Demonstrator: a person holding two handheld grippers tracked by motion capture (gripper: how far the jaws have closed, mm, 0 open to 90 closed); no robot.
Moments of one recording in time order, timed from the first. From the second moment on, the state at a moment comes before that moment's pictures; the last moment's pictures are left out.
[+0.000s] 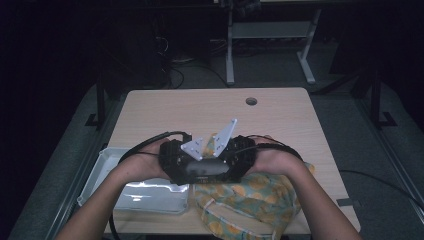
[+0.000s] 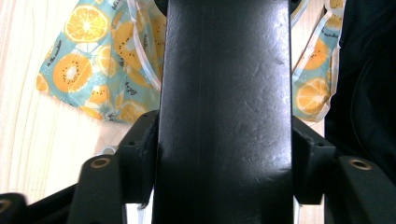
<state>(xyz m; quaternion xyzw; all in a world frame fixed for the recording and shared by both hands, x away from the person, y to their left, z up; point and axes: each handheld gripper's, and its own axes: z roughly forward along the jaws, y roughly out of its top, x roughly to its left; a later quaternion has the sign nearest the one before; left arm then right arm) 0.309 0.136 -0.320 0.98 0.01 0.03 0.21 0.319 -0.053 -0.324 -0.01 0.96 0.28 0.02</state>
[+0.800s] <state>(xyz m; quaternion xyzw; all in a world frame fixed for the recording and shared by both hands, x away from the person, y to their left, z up) 0.308 0.134 -0.322 0.98 0.01 0.03 0.21 0.318 -0.058 -0.327 0.00 0.96 0.29 0.02</state>
